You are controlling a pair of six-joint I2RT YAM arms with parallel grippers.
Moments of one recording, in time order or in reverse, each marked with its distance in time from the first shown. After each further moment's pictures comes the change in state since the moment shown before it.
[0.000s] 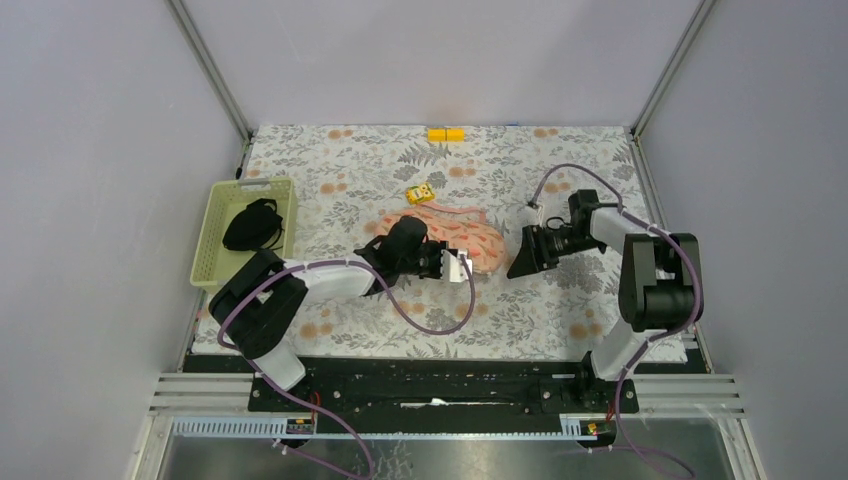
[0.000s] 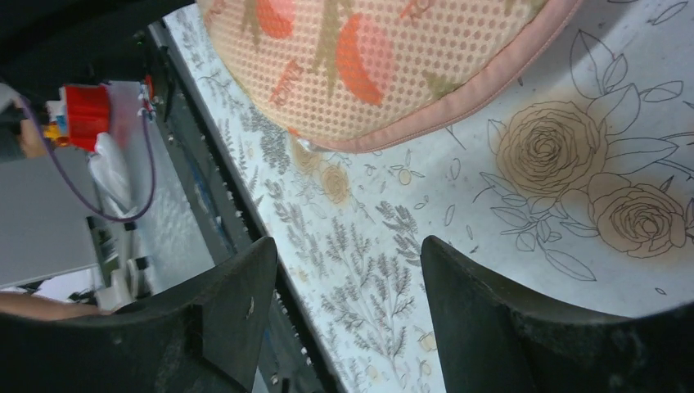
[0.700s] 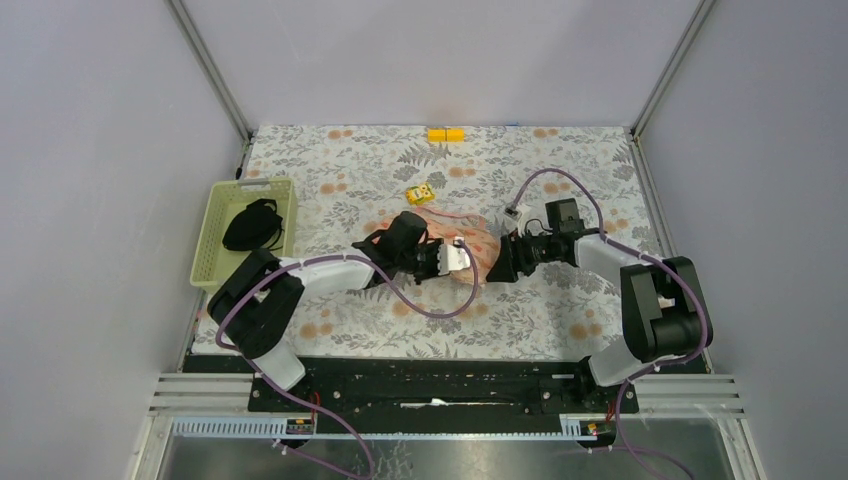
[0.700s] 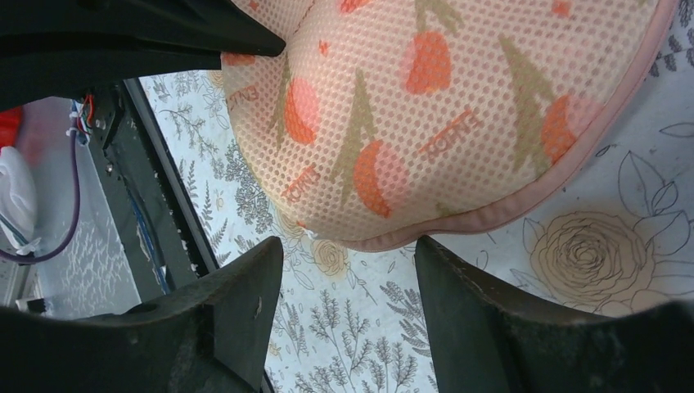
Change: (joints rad) left arm 0.024 -0.002 0.061 -0.214 0.076 -0.200; right arm 0.188 -0.182 -0.270 0.570 0.088 0.286
